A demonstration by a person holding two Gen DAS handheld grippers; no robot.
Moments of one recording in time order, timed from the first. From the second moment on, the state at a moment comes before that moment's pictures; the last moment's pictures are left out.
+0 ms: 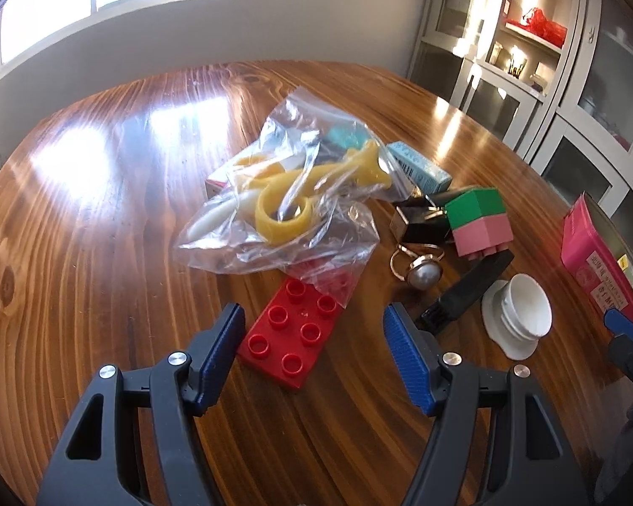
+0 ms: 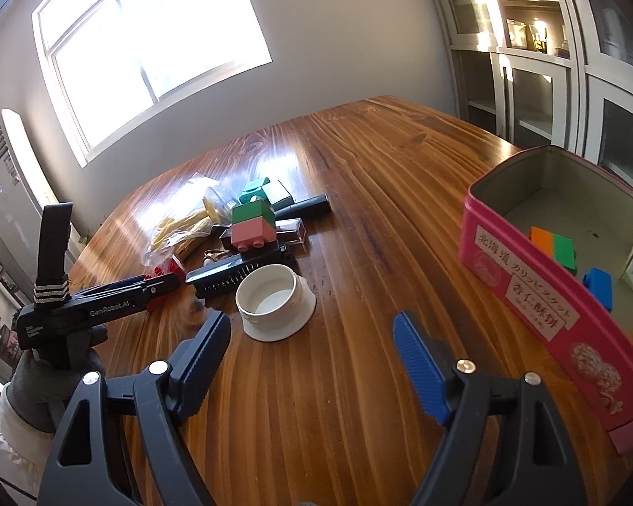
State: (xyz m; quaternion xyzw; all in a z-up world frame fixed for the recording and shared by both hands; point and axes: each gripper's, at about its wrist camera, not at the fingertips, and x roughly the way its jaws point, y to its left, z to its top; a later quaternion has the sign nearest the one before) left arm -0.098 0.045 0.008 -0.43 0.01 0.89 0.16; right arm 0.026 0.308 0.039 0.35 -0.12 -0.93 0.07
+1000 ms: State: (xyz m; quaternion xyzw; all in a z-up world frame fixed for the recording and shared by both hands) left arm -0.059 0.055 0.007 -0.43 0.01 0.88 0.18; right arm -0.002 0.279 0.028 0.38 -0.07 -0.92 0.09
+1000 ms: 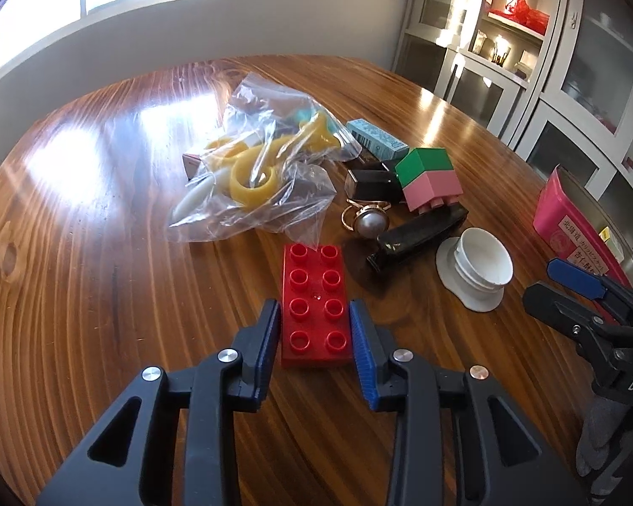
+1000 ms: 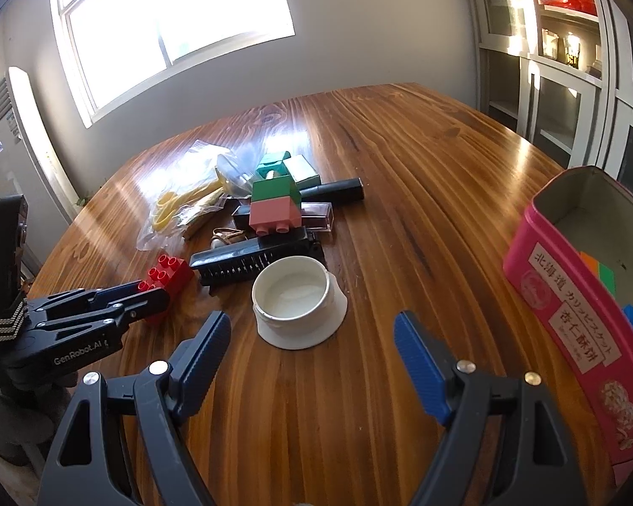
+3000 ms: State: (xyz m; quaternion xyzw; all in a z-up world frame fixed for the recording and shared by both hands) left arm -0.027 0.099 0.036 -0.38 0.03 0.90 0.20; right arm 0.029 0.325 0.080 0.31 -0.06 -0.95 0.01
